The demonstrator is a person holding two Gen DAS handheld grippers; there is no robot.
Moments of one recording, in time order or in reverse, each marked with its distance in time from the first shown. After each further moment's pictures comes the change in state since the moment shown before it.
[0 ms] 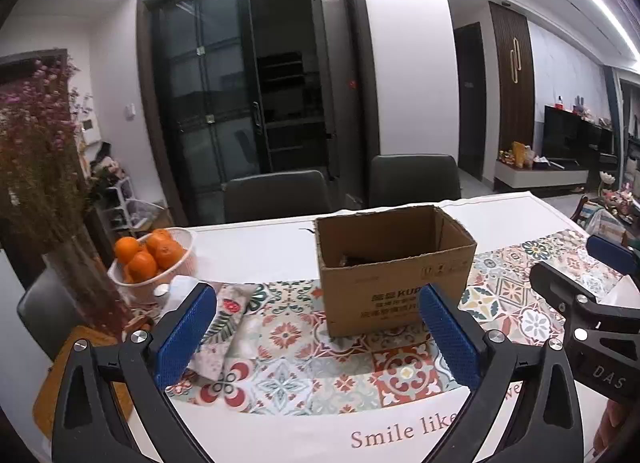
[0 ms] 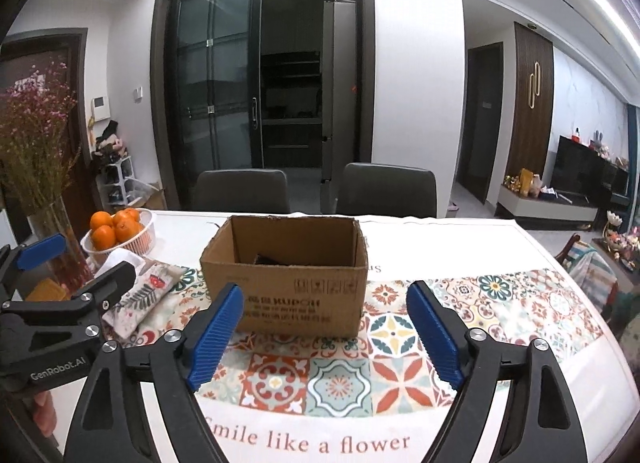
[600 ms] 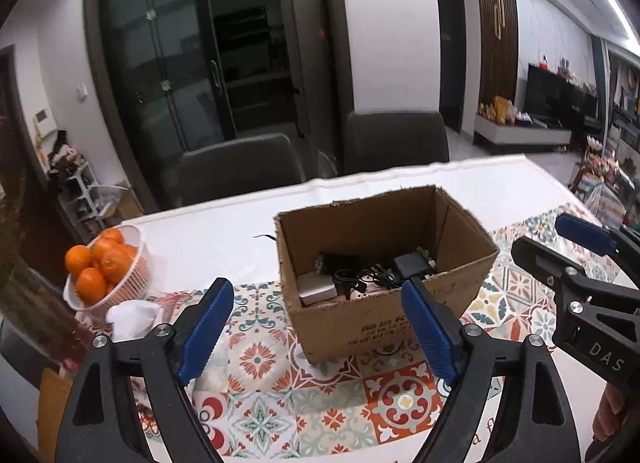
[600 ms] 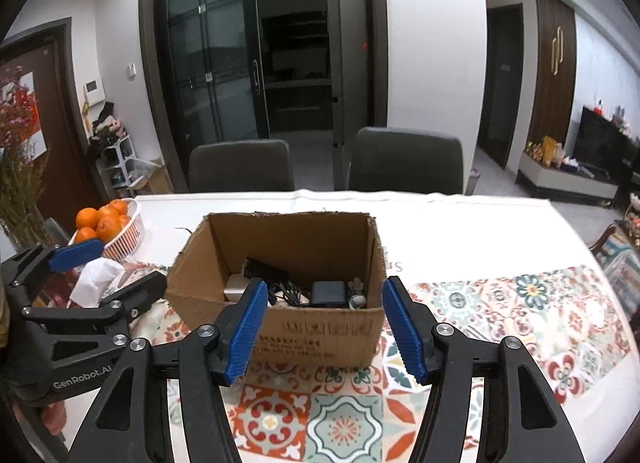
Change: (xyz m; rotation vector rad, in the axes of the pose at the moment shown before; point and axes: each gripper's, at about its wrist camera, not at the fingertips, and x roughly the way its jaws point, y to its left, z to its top) left arm 0.119 -0.018 0.049 0.061 0.185 -0.112; right arm 0.112 -0.017 0.045 0.017 0.147 0.058
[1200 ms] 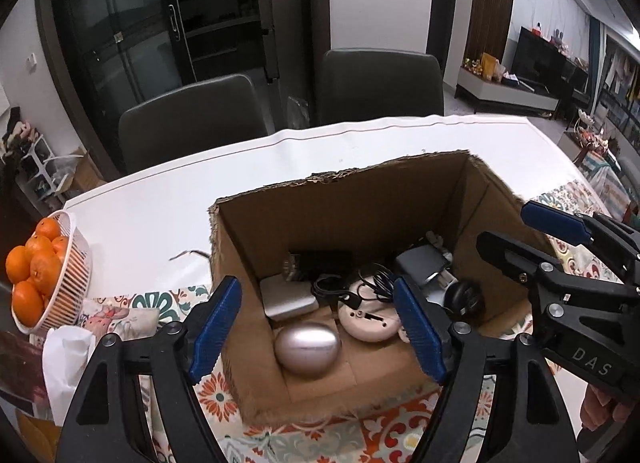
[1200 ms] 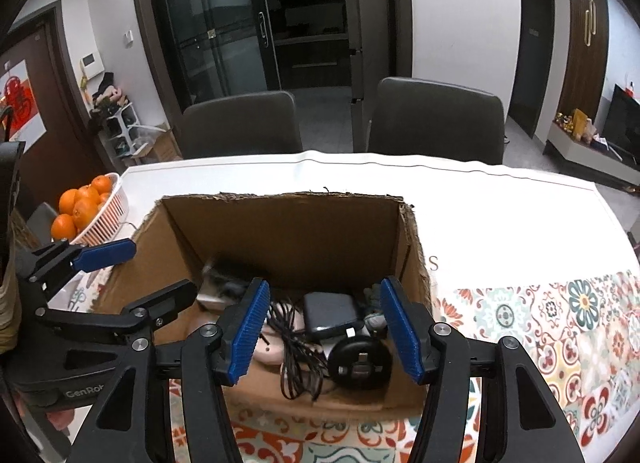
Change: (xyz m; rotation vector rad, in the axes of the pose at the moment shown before) left arm 0.141 -0.008 0.030 0.020 0.228 -0.120; right arm 0.132 -0.012 0.021 -0.001 0.177 0.086
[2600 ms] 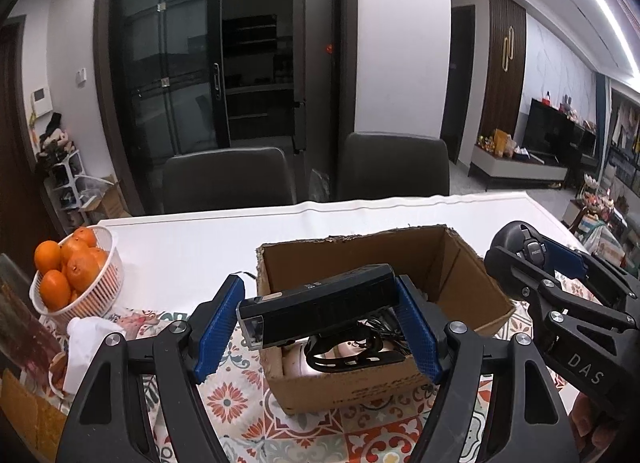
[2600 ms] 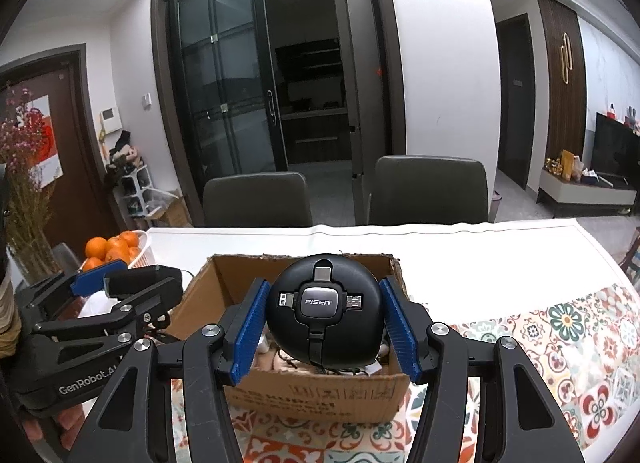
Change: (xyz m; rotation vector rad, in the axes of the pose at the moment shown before) left arm -0.069 0.006 -0.025 -0.098 -0.278 0.052; right arm -0.073 0.018 -0.016 0.007 -0.283 0.011
